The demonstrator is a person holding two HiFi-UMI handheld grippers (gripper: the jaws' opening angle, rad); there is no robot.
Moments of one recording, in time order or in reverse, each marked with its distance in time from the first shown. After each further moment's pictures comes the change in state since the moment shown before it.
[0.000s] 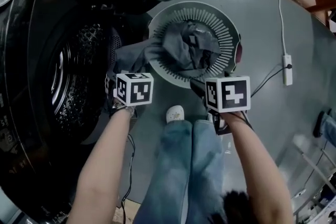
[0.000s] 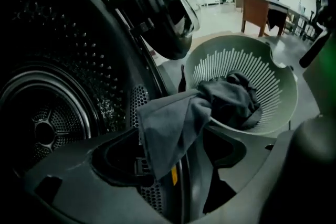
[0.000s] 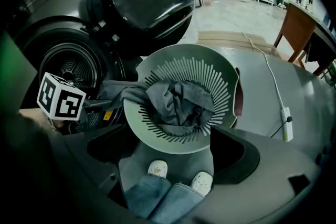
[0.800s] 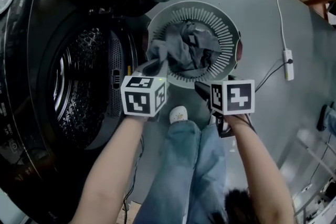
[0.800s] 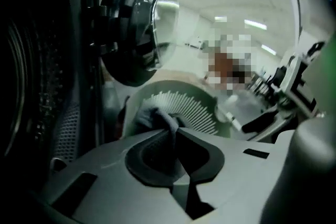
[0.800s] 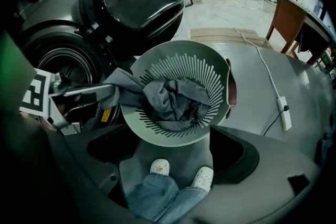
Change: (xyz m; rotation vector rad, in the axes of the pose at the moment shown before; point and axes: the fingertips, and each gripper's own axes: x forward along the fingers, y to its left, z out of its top) left arm -0.054 -0.098 0.074 -0.207 -0.300 -0.568; right arm -0.002 -0.008 -0.015 0.074 0.006 -0.023
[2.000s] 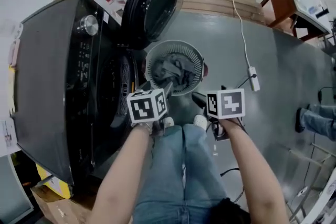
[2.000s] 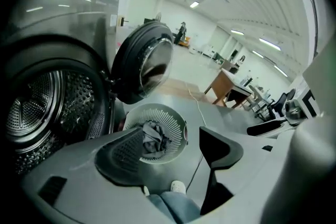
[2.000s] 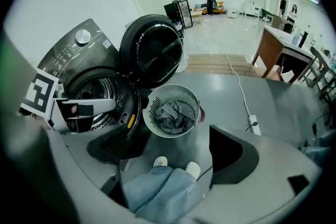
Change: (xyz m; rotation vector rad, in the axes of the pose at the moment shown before) left arm -0.166 -0.101 0.085 -0.191 -0.031 0.045; right arm -0.231 0.016 0.024 -0.039 -0.156 -0.054
